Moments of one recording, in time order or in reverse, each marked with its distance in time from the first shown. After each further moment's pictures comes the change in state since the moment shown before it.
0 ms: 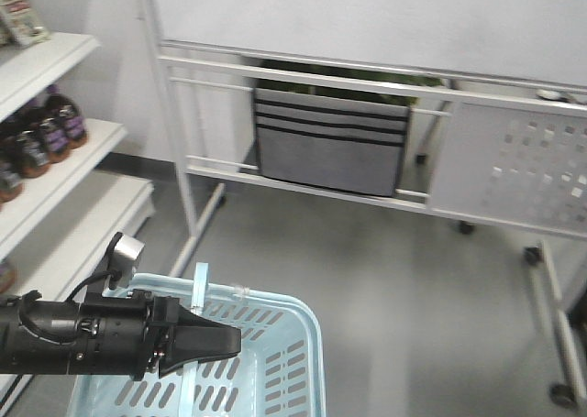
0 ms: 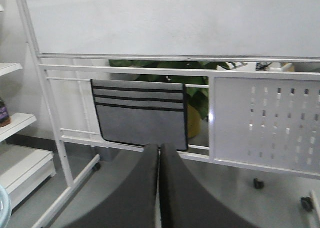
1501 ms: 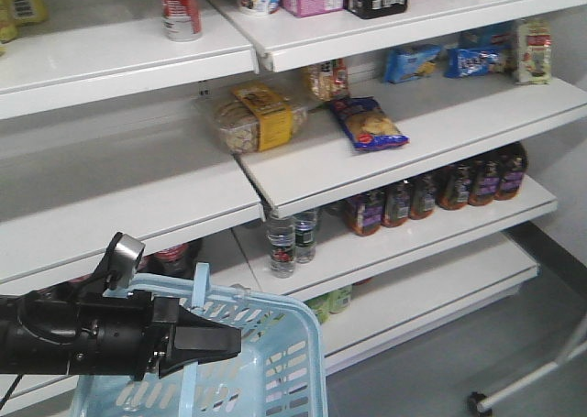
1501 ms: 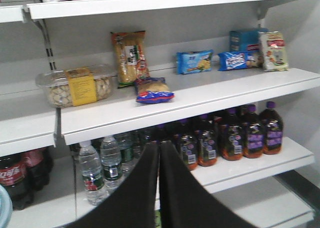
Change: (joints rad) left arm 0.000 0.000 0.000 0.000 -0.001 0.000; right arm 0.000 0.000 0.000 0.000 0.000 0.000
